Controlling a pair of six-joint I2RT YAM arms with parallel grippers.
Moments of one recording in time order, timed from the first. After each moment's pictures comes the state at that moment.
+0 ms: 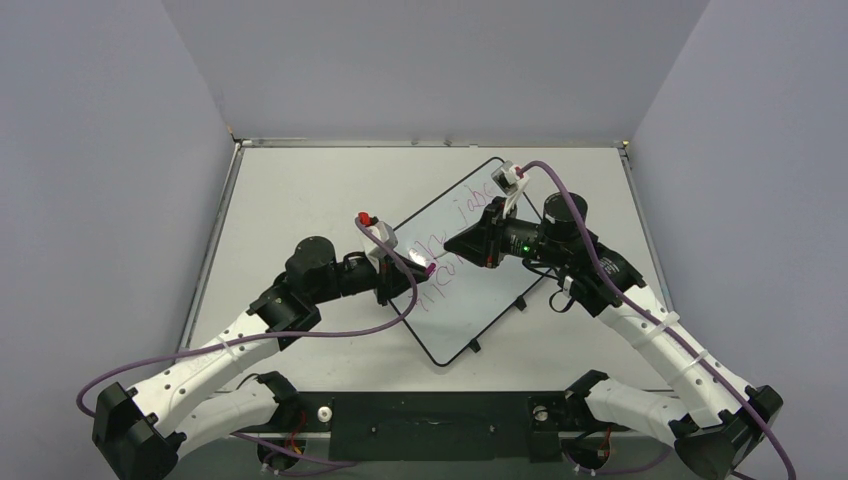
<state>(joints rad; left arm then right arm) -0.75 0.94 0.72 0.11 0.47 -0.15 0.62 1.03 1.07 -0.26 -0.53 0.37</state>
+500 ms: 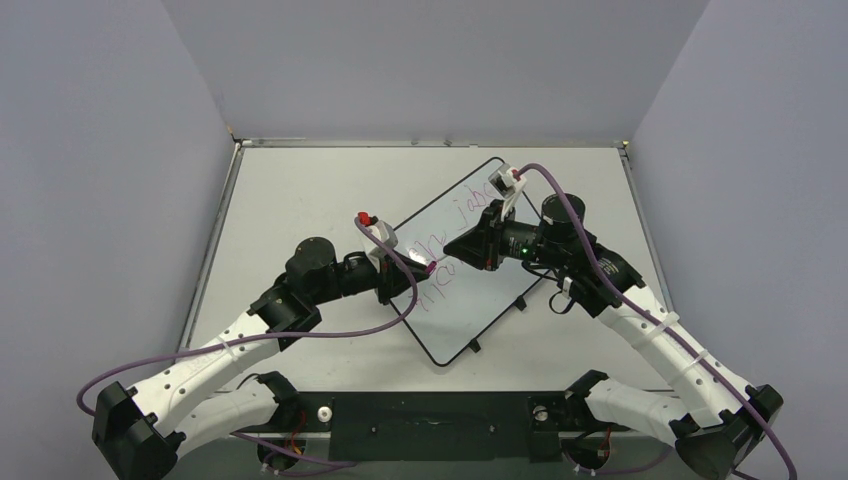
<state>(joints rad) -0.77 0.94 0.72 0.13 0.44 -0.15 0.62 1.03 1.07 -0.28 -0.53 0.36</state>
